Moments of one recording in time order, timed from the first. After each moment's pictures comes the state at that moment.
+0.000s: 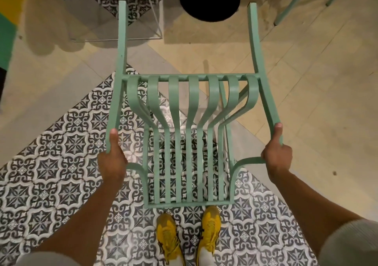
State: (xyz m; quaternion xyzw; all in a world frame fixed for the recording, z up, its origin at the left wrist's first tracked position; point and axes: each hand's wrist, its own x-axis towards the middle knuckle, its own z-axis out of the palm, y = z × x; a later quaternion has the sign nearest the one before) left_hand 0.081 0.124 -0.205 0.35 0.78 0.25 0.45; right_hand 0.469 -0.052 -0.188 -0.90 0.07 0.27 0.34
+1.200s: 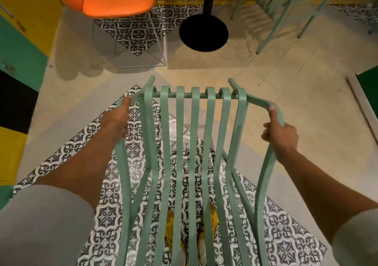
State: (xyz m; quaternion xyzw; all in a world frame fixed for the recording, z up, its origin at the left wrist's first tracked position) left_hand 0.100 0.207 0.011 0.40 0.78 0.13 0.46; right_hand 0.473 -0.059 0.015 -0.88 -0.04 0.24 0.40
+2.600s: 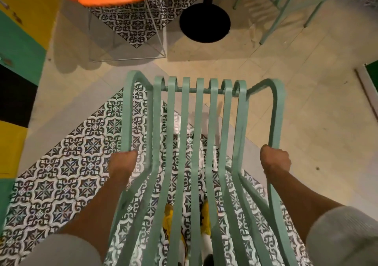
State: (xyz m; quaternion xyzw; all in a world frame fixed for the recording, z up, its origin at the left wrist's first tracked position) left_hand 0.051 0.082 -0.099 0.46 0.78 0.02 0.42; right_hand 0.456 -0.123 -0.076 -0.94 0.06 0.27 0.19
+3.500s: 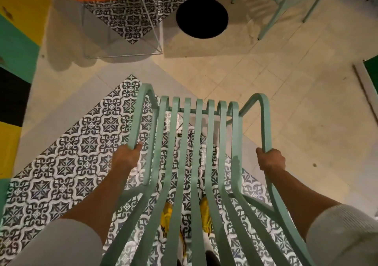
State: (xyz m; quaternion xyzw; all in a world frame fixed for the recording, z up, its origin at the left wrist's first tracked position) left_hand 0.075 0.096 -0.110 0.53 0.76 -0.04 0.38; right_hand 0.478 -0.137 -0.105 -0.94 -0.05 0.31 0.11
